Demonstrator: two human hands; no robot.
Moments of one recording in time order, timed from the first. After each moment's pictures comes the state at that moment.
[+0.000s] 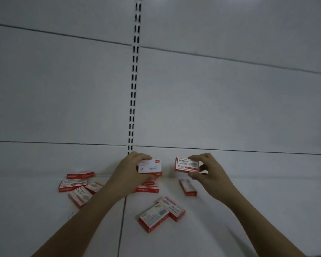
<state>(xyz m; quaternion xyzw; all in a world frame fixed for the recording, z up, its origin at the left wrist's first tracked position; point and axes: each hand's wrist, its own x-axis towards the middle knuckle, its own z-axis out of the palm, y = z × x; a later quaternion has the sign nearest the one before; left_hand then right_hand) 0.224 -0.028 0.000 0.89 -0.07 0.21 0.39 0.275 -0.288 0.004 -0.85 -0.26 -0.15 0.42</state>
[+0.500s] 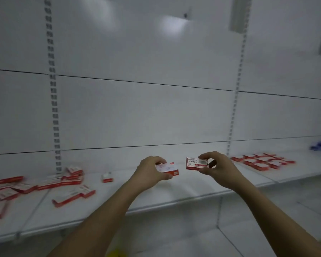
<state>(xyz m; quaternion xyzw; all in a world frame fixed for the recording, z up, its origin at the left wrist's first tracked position) 0.145 -0.356 0.041 0.89 -0.17 0.14 0.41 0.130 -0.608 0.058 -0.90 -0.13 -0.22 0.35</state>
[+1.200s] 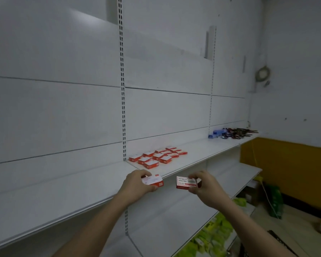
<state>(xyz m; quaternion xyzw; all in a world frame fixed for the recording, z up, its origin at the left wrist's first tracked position) 0.190 -0.789 0.003 0.88 -0.26 0.06 0.40 0.085 -1.018 -0.001 -0.93 0.08 -0.22 0.29</state>
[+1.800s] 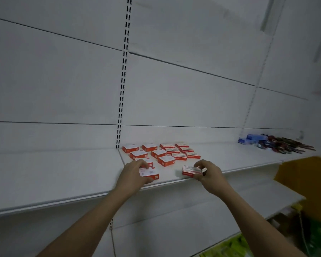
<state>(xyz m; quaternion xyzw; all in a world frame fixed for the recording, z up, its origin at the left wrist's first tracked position) 0.341 -0.916 -0.056 0.89 -0.11 0.13 0.42 0.309 -1.183 -0.022 -0.94 0.01 -0.17 0.29</state>
